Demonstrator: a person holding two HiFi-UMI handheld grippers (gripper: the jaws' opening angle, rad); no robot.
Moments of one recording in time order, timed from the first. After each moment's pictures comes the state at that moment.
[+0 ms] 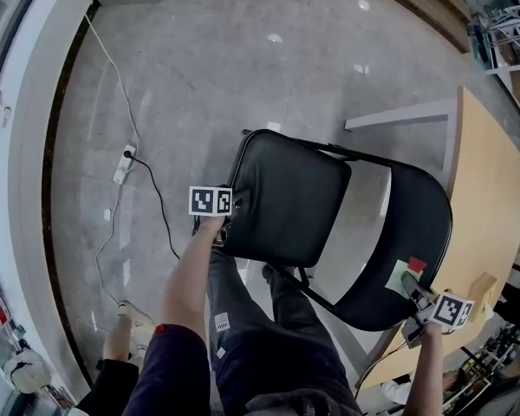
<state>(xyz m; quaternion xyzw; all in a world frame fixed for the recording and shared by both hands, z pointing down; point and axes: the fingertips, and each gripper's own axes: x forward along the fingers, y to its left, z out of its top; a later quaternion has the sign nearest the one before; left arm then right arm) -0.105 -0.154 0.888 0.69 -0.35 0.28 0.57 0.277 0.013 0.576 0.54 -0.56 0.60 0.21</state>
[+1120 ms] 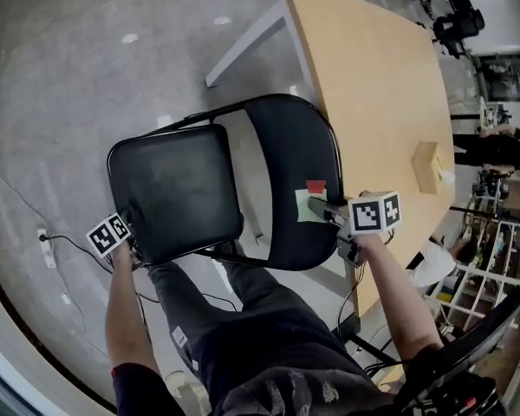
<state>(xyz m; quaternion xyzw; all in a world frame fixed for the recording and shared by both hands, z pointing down) -0.142 -0.163 0.902 0.64 -0.44 0.37 0.50 0.281 0.015 0.613 0.53 -0.56 0.60 0.23</state>
